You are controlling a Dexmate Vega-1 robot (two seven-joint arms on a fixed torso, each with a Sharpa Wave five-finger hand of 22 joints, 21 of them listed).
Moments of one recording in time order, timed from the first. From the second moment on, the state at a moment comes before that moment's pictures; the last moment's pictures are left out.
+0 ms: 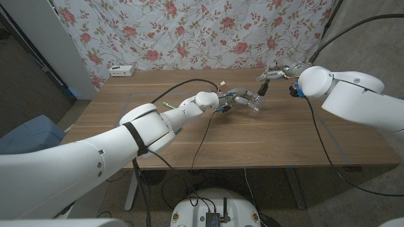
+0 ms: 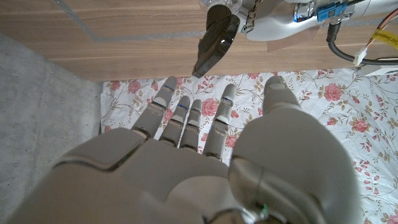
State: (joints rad) left arm 0.15 -0.07 0.96 -0.37 -0.18 -0.49 -0.36; left_hand 1.13 -0.04 0.32 -0.22 0.21 0.77 -0.05 0.23 0.23 0.76 -0.12 0.24 0.36 0.76 -0.08 0.18 0.17 0.24 -0.04 0.18 0.16; right arm -0.58 -1.13 -0.58 -2.53 0.19 -1.23 -0.13; right_hand 0.71 -0.02 0.27 -0.05 0.18 0.72 -0.07 0.26 0.21 0.34 0.05 0.21 0.21 0.30 0.01 0.23 0.21 0.46 0.07 0.19 0.17
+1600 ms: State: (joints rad) left arm 0.24 -0.05 0.93 -0.45 -0.11 -0.62 -0.19; left_hand 1.13 -0.04 0.33 -0.22 0.21 0.77 -0.05 0.23 0.23 0.77 -0.11 0.24 0.36 0.77 -0.08 0.18 0.17 0.24 -0.04 0.18 0.16; right arm -0.20 -1.18 -0.91 -2.49 1.11 -1.39 -1.04; right_hand 0.49 -0.07 0.19 0.00 0.18 0.64 0.08 0.22 0.22 0.32 0.15 0.20 0.21 0.31 0.12 0.23 0.21 0.47 0.15 0.19 0.17
